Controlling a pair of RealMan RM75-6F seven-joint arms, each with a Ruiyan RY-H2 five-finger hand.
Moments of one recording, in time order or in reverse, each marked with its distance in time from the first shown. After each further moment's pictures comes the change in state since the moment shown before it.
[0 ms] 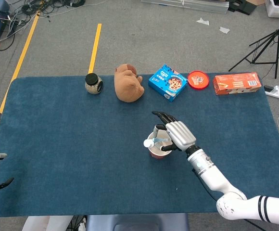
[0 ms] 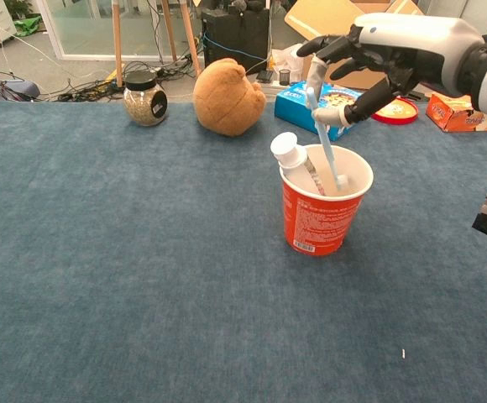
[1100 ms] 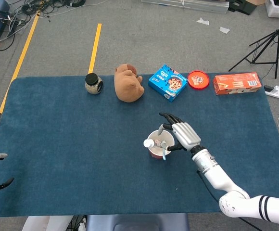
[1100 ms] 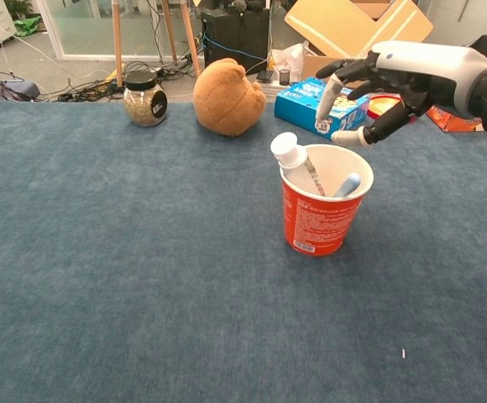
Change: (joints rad) left arm 0.000 0.000 0.002 -0.003 0.001 -0.002 0.008; right arm -0.028 -0.013 -0.022 0.083 -0.025 -0.025 0.083
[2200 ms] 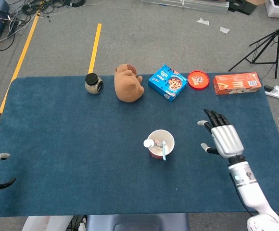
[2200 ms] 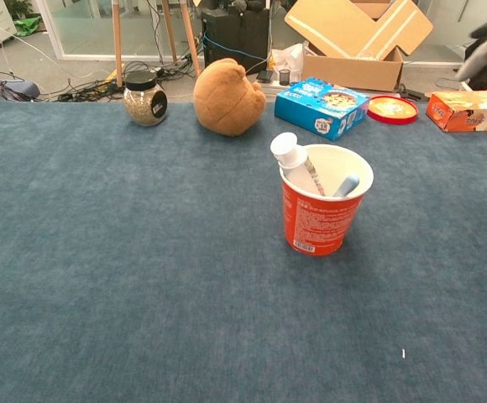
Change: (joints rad) left arm -0.013 -0.021 -0.002 0.010 -0.008 -0.018 0.031; right arm -0.228 0.194 -0.124 -0.136 -0.049 0.348 -0.408
